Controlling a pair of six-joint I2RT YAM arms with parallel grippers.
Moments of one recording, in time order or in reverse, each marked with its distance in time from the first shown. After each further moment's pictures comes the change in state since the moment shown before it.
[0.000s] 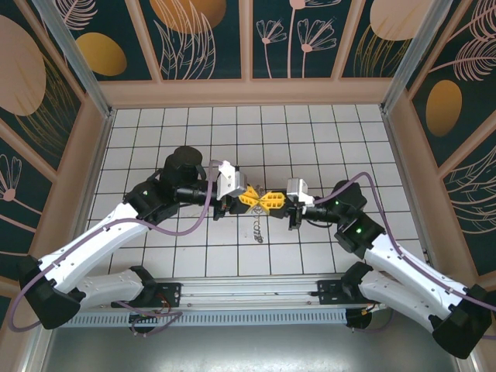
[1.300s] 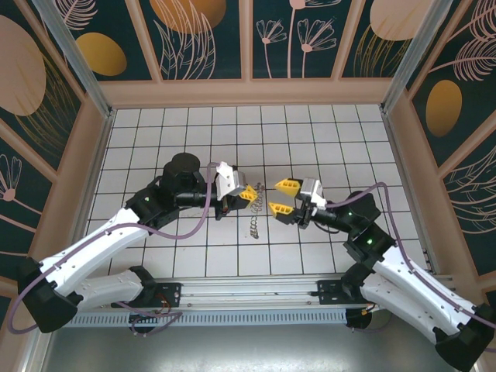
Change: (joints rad) left arm -0.002 -0.036 -0.102 0.122 -0.124 -0.052; right arm -0.030 -0.143 -0.041 -0.060 0.205 0.022
